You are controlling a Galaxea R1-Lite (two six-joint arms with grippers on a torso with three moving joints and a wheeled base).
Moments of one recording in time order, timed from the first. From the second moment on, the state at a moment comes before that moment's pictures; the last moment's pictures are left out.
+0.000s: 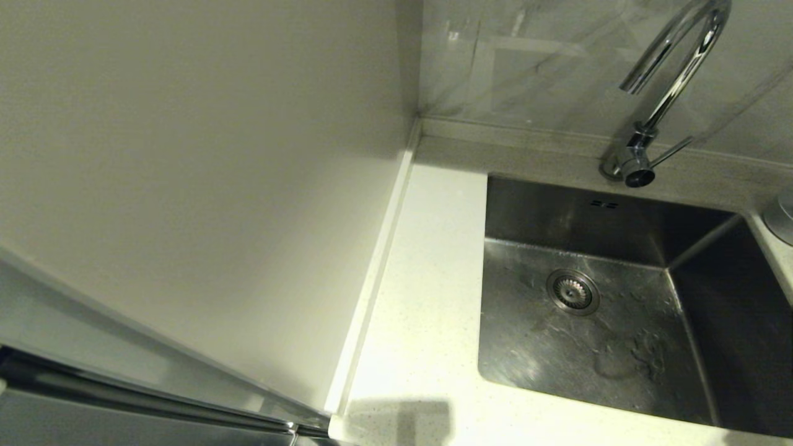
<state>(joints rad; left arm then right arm) 0.00 0.00 0.00 -0.01 0.00 -0.01 -0.64 1.40 -1.57 1.26 0.18 -0.13</state>
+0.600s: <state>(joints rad) 0.00 0.00 0.00 -0.01 0.00 -0.01 -0.64 1.64 -1.57 1.12 -0.04 -0.12</state>
